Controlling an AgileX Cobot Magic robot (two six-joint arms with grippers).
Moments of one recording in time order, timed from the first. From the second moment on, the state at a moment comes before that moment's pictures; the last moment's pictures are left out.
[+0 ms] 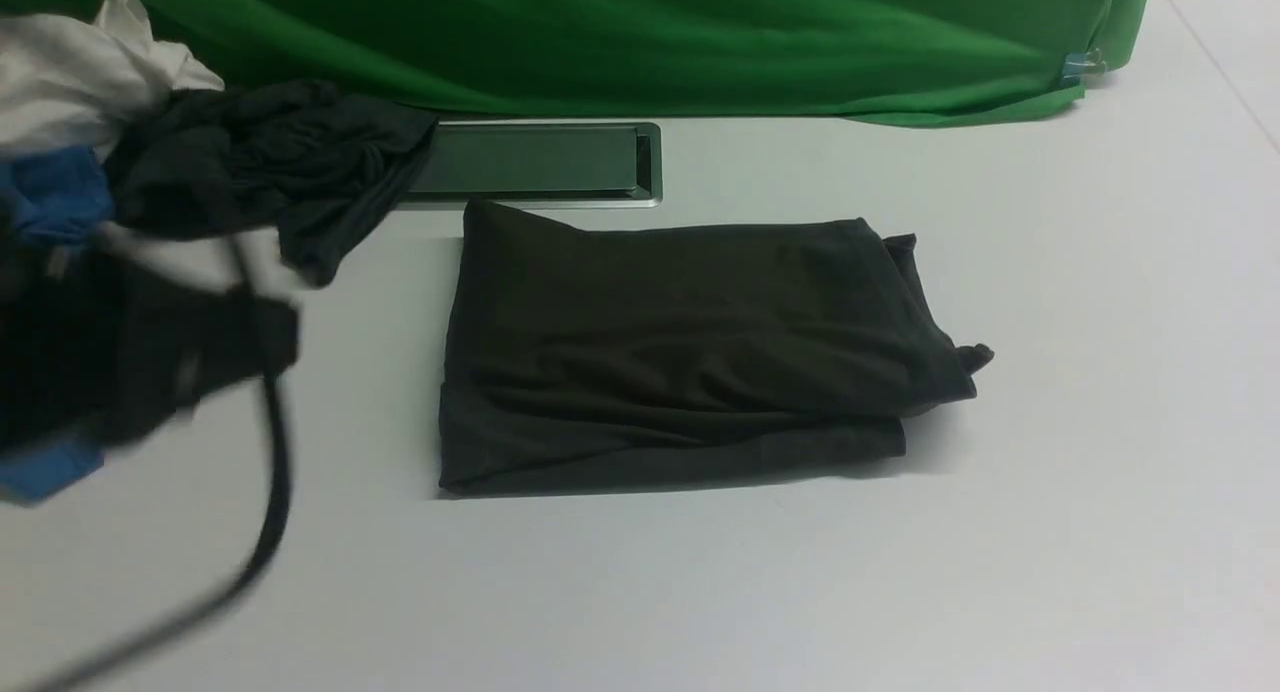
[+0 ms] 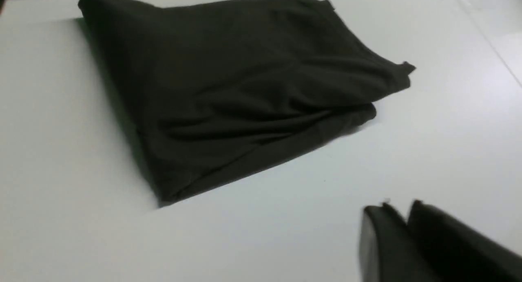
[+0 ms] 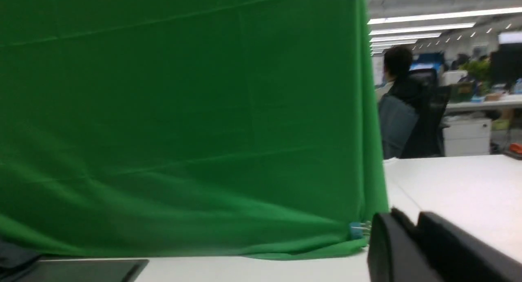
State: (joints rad) right arm 0.14 0.30 -0.01 0.19 -0.43 -0.12; left arm -0.01 0.74 -0.87 -0.61 0.99 0.40
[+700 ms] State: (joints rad) right arm 0.14 0.30 0.01 0.19 -0.15 -0.12; left arm -0.01 0.48 -0.78 -0.47 0.91 0.41
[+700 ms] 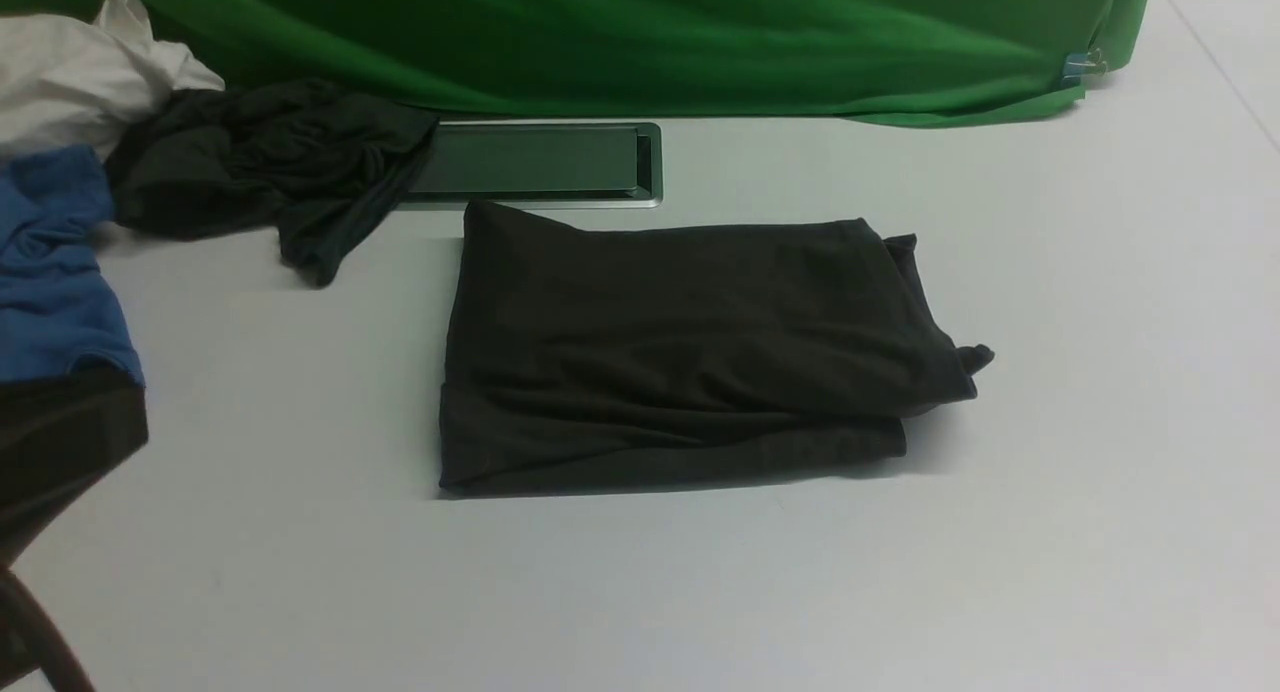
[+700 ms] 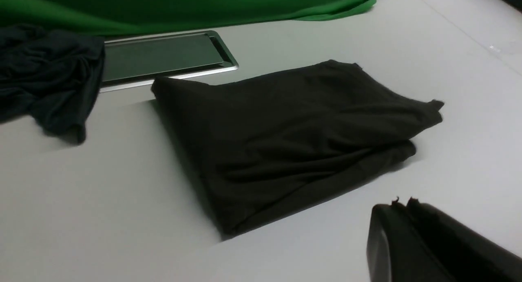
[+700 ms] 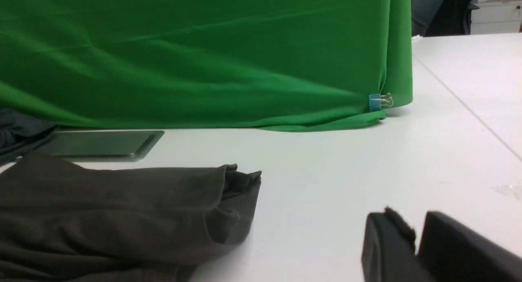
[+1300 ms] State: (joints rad) right arm 0.14 0.30 0.01 0.19 -0.15 -0.12; left arm -0.01 0.01 -0.01 0.15 0.24 0.07
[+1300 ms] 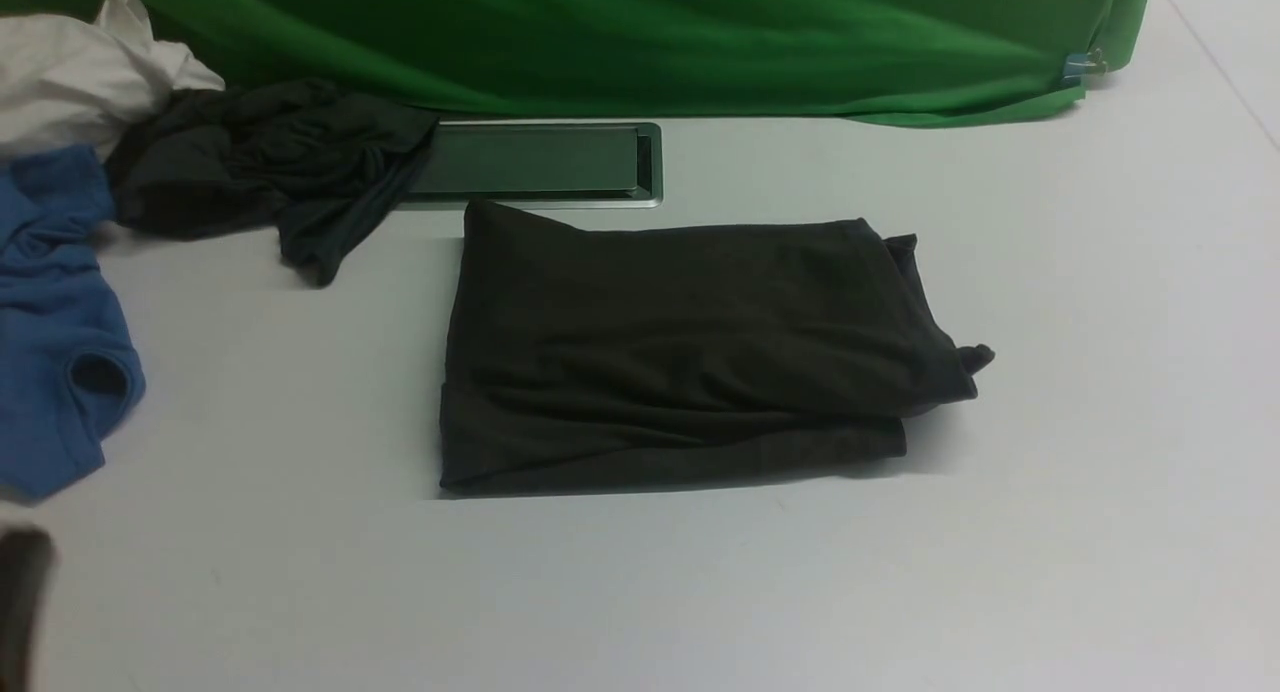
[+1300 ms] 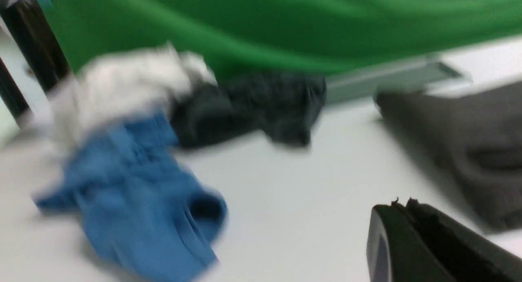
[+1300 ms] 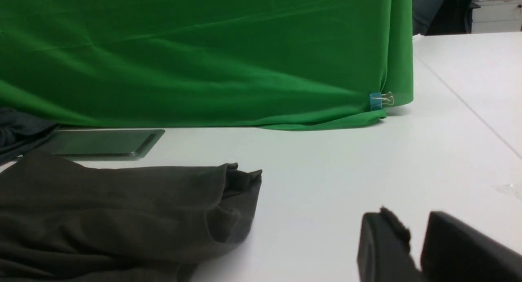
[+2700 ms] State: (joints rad) right arm 0.14 0.24 0.01 0.19 -0.14 -0.12; left arm -0.01 0.00 0.01 0.08 0.29 0.00
